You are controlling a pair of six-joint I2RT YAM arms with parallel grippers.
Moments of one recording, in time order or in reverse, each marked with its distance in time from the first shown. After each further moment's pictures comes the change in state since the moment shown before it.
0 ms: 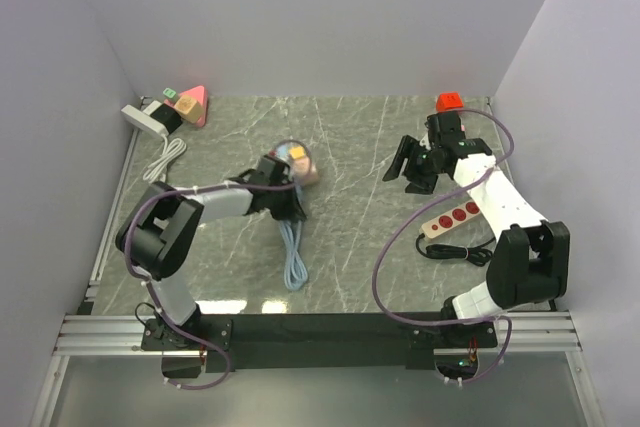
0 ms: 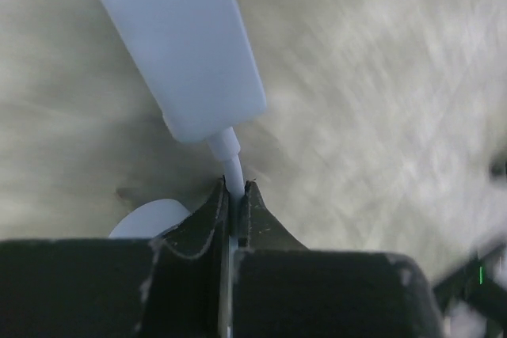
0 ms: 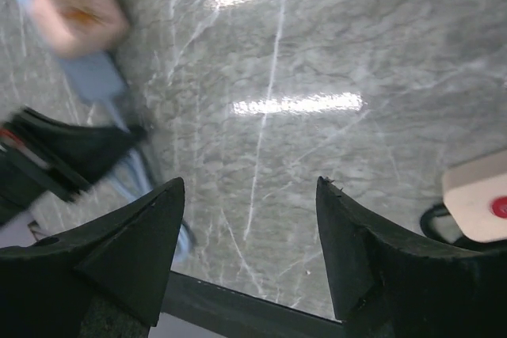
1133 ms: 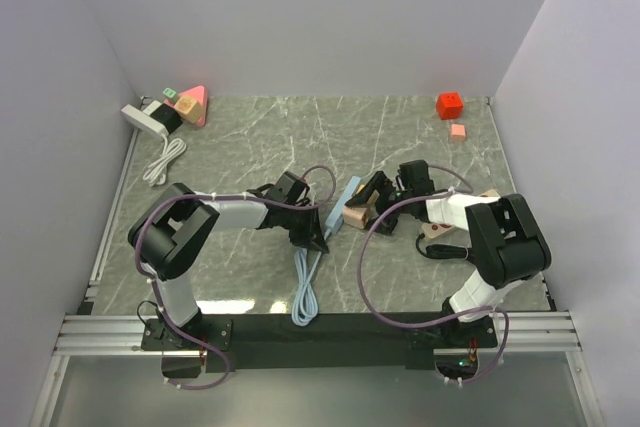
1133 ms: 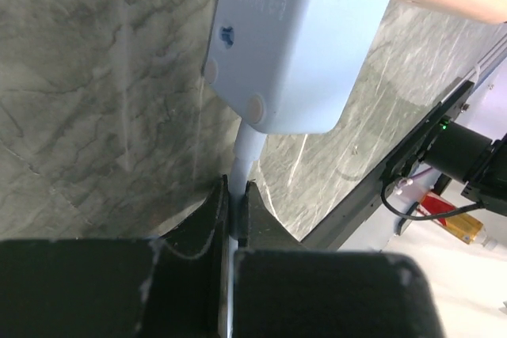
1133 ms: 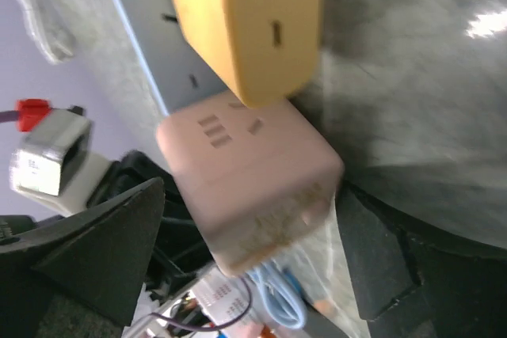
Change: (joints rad) left arm -0.187 0.033 -0.039 0.004 0.306 -0.053; right arm 0.124 0.143 -0.484 0.734 -0.279 0.483
